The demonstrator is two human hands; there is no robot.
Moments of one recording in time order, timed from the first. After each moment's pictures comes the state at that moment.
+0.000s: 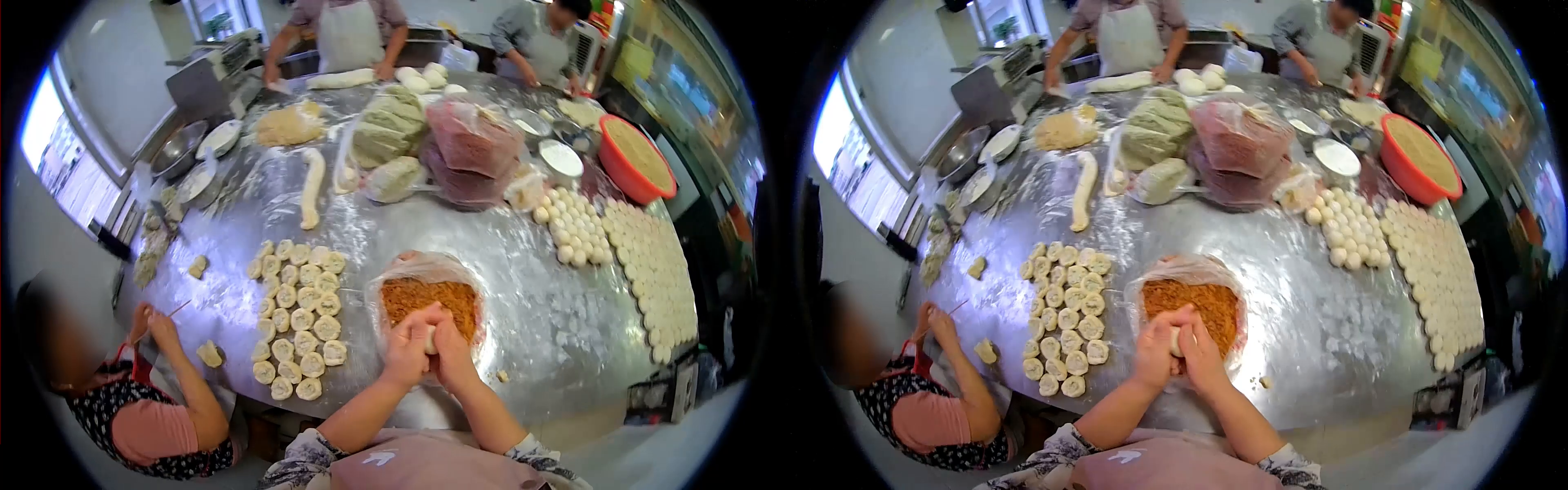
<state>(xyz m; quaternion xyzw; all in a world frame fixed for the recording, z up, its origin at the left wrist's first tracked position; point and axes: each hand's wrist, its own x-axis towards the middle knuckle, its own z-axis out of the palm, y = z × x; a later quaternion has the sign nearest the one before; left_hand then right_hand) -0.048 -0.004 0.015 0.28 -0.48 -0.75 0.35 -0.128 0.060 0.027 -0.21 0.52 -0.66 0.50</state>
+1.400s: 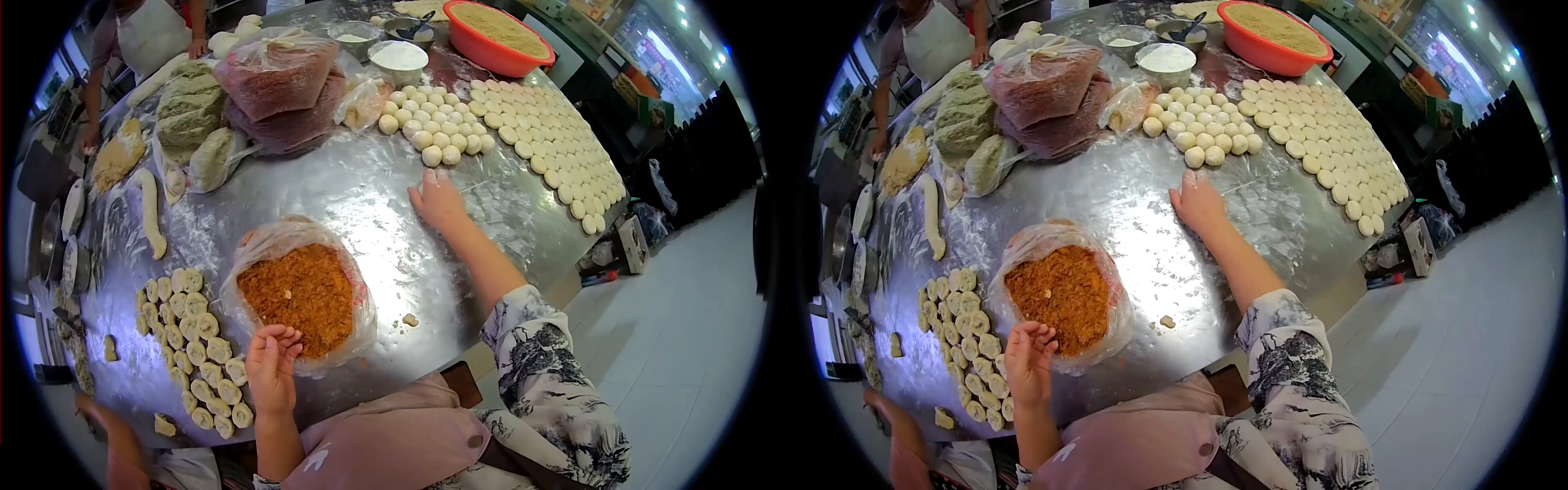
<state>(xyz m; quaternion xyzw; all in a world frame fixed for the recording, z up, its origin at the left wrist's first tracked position) -0.011 -0.006 0.012 0.29 -0.41 -0.82 0.29 -0.400 0.101 -0.056 -0.33 0.93 -0.16 -0.03</state>
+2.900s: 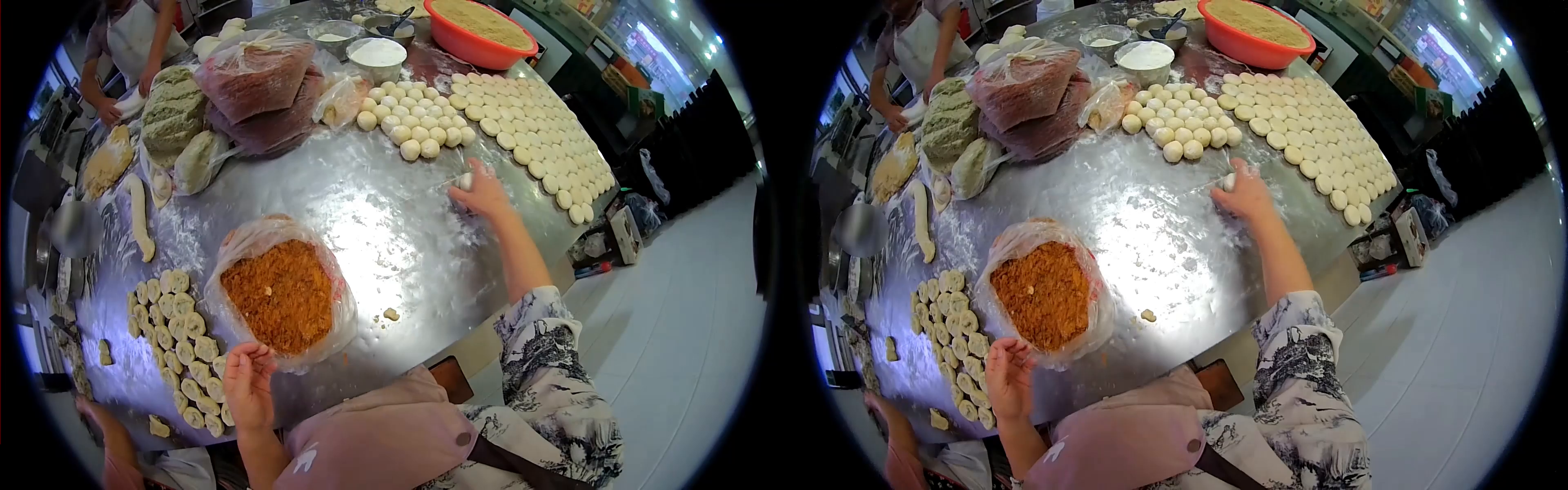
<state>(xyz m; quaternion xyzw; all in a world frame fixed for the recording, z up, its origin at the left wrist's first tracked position) 0.020 0.005 0.021 0.32 -0.43 -0.80 0.28 -0.462 0.211 -0.030 -0.23 0.96 -0.15 0.05</state>
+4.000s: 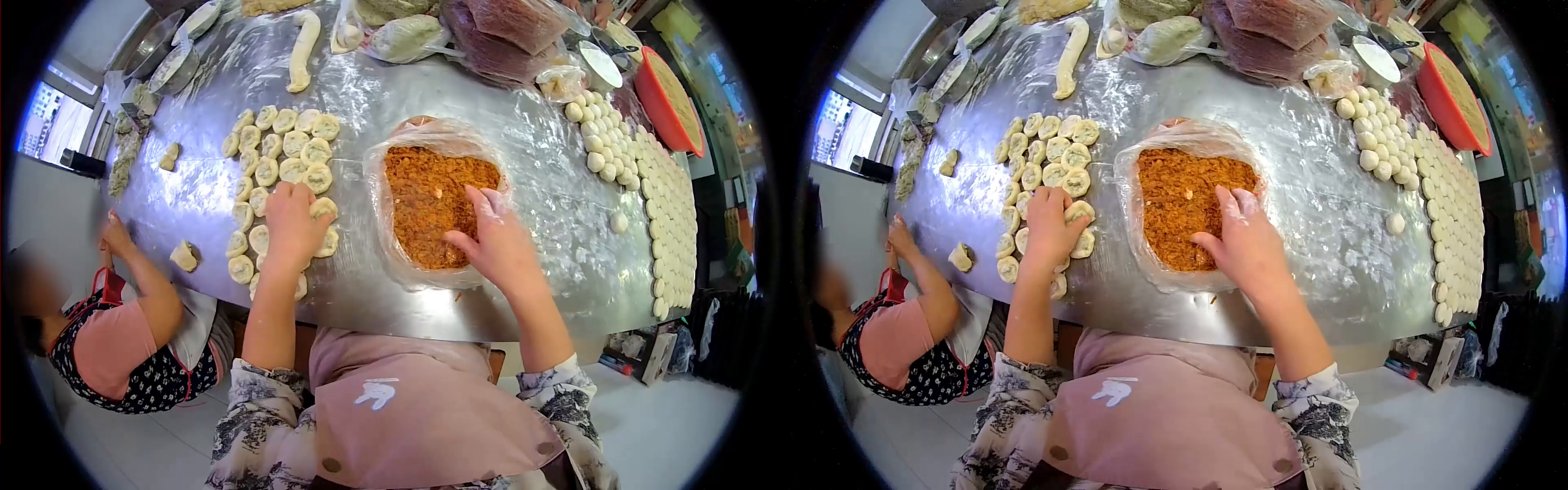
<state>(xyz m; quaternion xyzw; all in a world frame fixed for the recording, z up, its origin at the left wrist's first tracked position) 0.074 -0.095 -0.011 0.54 -0.82 -0.15 0.10 -0.180 0.067 0.021 -0.58 0.79 -0.16 0.11</state>
